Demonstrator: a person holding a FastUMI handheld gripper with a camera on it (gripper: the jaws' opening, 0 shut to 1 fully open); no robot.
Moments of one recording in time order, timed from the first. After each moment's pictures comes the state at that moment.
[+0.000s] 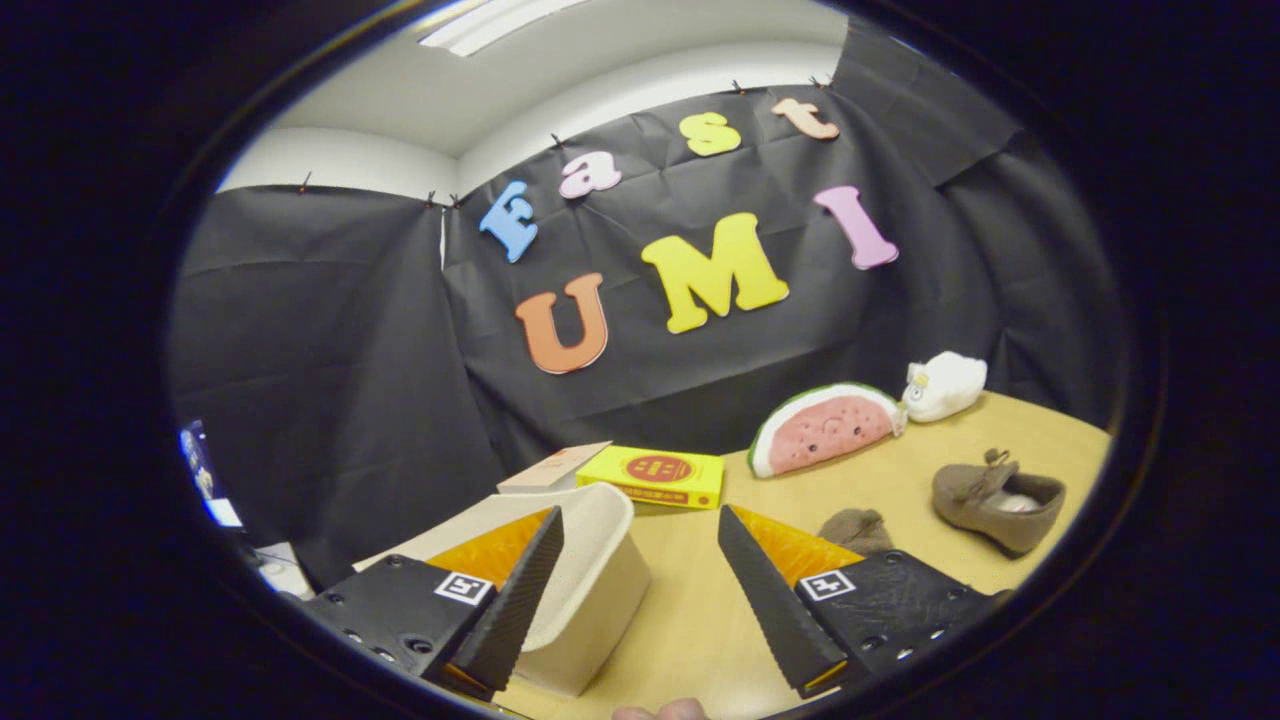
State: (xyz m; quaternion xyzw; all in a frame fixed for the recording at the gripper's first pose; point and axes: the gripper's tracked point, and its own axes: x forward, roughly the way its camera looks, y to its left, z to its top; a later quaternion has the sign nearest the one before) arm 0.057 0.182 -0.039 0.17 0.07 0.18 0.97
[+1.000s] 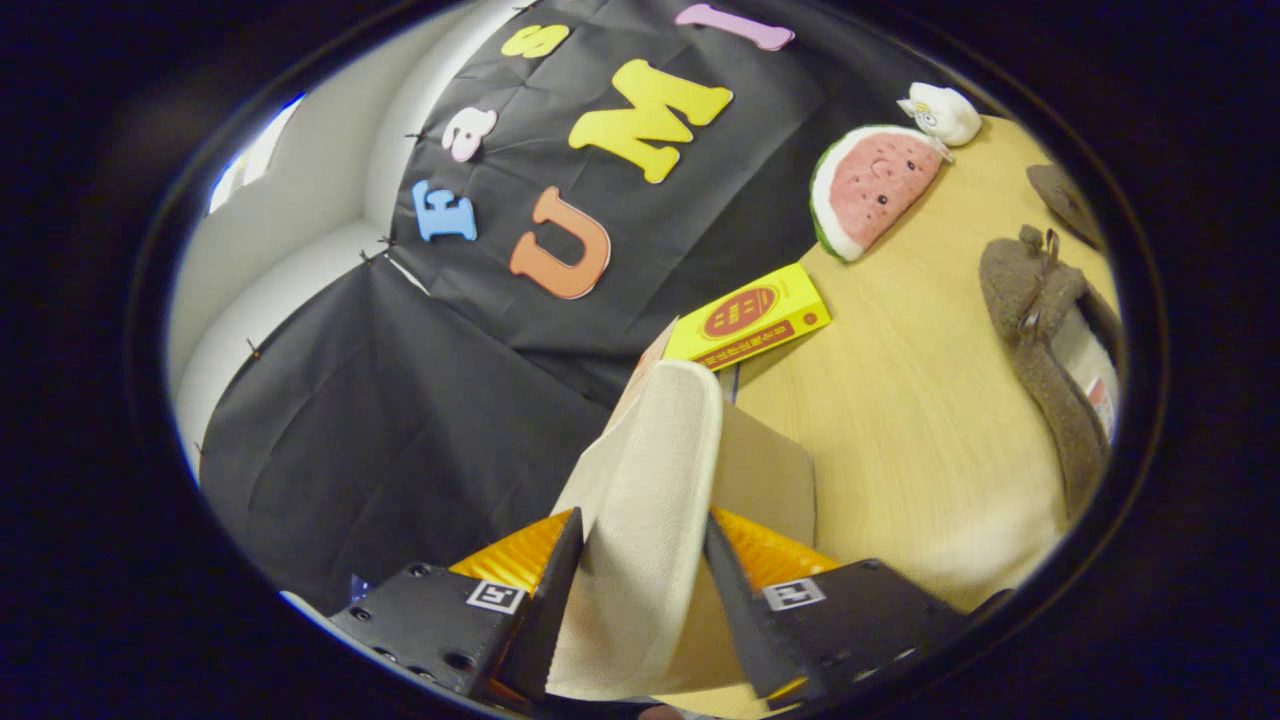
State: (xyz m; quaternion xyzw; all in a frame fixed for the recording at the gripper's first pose) arm 0.077 0.268 -0.081 0.41 0.26 0.30 0.82
